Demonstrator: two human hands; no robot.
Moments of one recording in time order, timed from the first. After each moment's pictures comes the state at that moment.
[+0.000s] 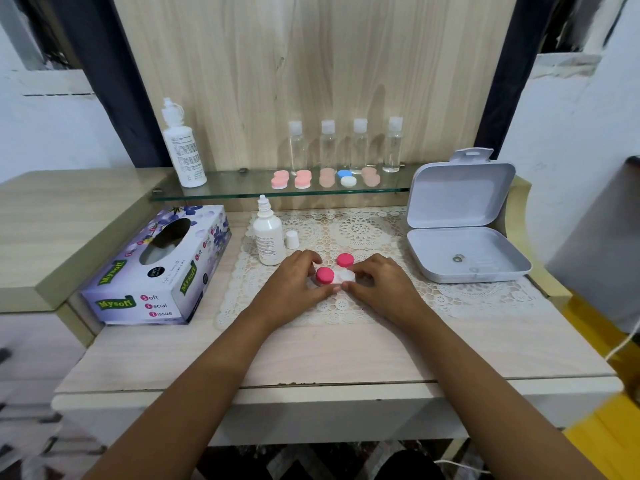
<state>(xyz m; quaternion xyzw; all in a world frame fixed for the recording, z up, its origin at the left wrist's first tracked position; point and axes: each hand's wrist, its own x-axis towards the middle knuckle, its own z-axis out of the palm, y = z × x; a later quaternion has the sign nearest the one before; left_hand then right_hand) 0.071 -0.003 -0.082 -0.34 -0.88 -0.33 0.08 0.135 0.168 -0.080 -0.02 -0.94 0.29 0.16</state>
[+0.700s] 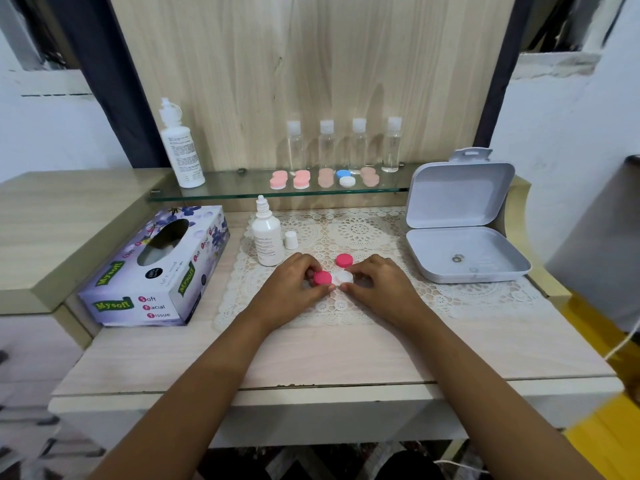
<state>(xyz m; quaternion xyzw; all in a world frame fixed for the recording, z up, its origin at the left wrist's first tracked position) 0.070 -0.005 -0.083 -0.34 -0.87 -0.35 0.08 0.135 0.169 -0.082 -0.01 -0.94 0.29 0.17</state>
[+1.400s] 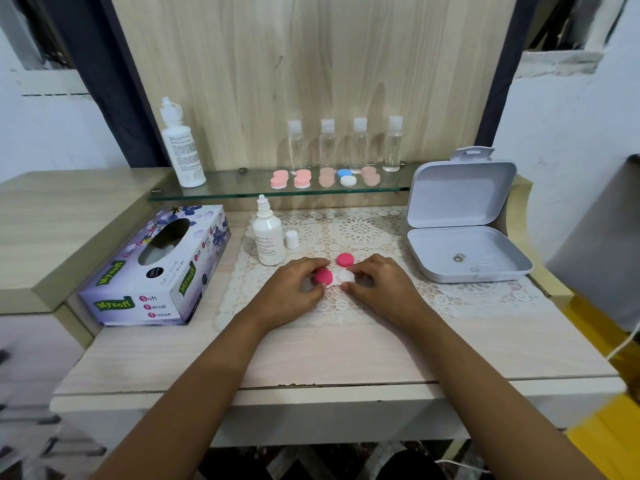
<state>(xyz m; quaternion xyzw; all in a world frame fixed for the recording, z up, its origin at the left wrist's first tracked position) 0.071 -0.008 -0.083 -0.36 -0.86 -0.35 0.05 0.135 0.168 -0.081 -0.02 -0.94 0.29 0.16</state>
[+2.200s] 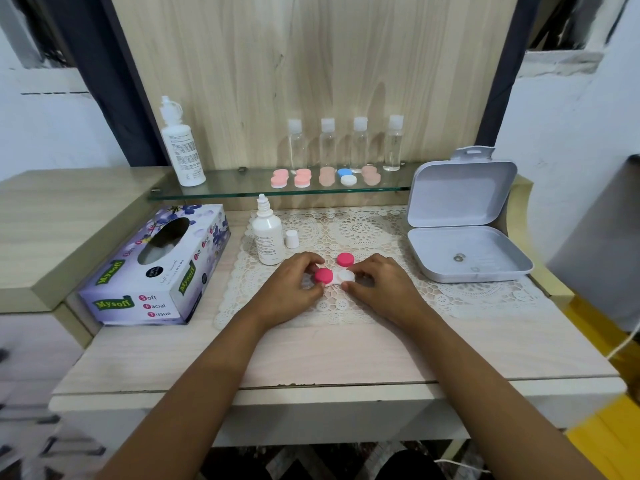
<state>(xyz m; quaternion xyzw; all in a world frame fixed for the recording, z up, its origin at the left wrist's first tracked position) 0.074 -0.008 -0.080 -0.33 -0.86 -0.39 0.03 0.137 0.168 -0.080 -0.02 -0.94 0.29 0.16</state>
